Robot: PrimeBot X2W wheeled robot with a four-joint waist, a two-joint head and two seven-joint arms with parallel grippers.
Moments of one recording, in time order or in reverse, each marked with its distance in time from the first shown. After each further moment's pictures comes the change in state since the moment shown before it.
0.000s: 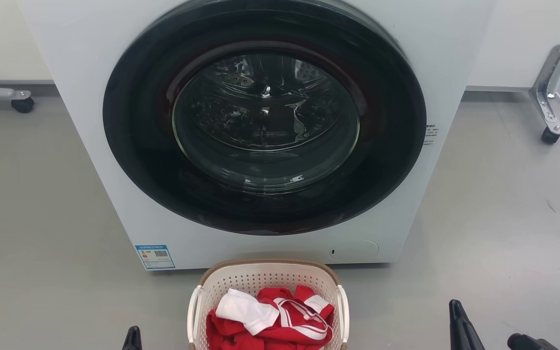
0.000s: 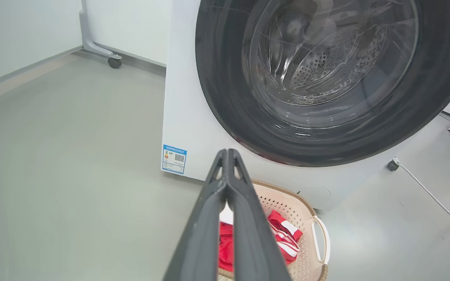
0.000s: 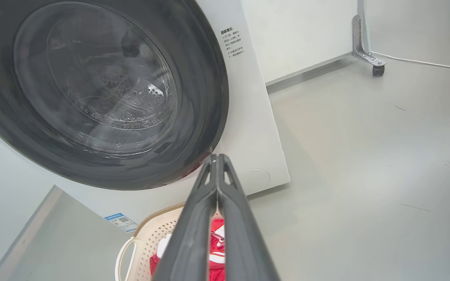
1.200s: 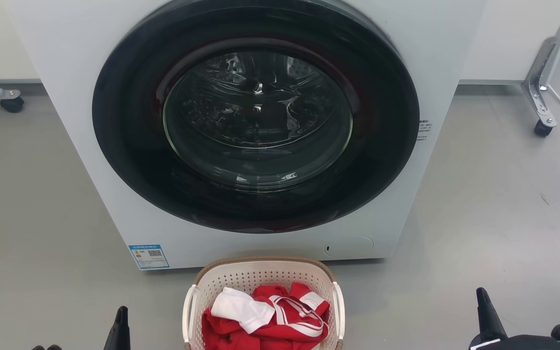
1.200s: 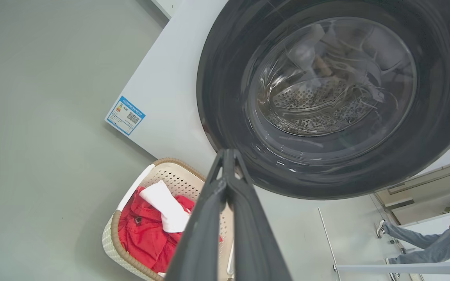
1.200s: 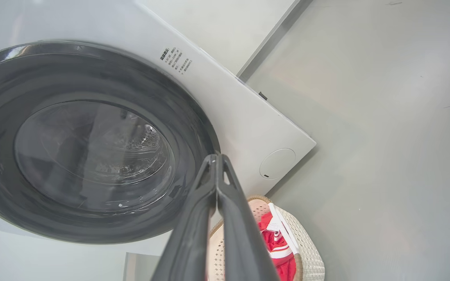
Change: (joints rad) left arm -0.121 -0.005 0.088 0.081 -0.506 -0.088 0.130; right arm -0.085 0.004 -0.145 0.071 0.486 0.090 0.135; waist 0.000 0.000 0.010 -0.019
